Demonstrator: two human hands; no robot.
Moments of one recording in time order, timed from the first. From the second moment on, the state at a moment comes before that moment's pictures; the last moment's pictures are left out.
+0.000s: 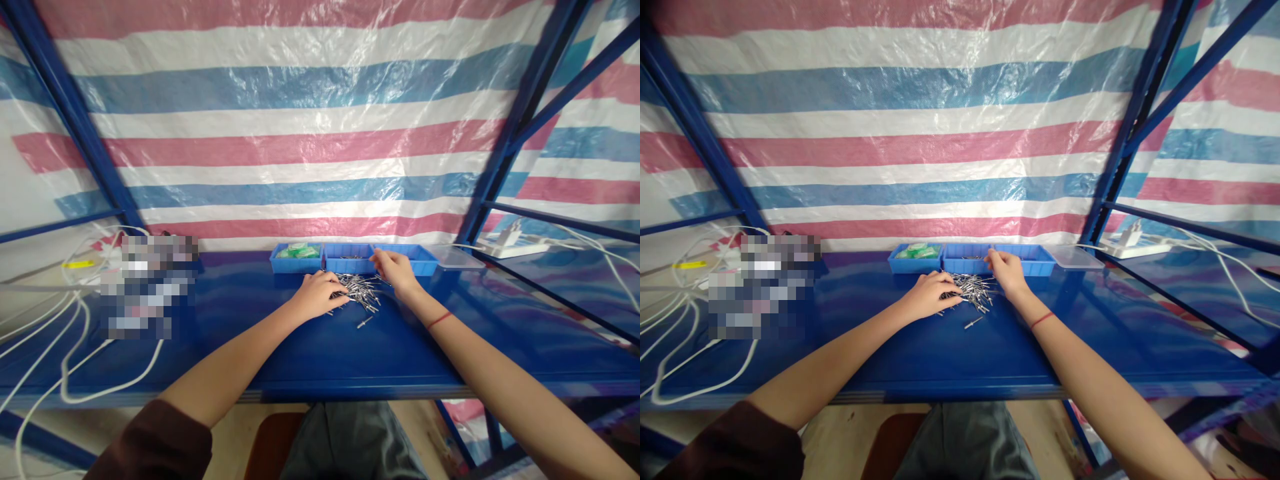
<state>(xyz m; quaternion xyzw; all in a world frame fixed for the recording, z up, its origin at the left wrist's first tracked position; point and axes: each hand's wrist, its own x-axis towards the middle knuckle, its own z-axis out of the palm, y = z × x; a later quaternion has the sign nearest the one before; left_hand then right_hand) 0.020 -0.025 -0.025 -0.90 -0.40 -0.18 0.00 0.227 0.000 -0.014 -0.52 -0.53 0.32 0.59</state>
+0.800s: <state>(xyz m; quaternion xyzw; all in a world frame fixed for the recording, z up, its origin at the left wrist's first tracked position) 0.026 -0.016 -0.025 -0.76 -0.40 -0.45 -0.22 0.210 -0.016 -0.016 -0.39 -0.83 0.15 0.37</state>
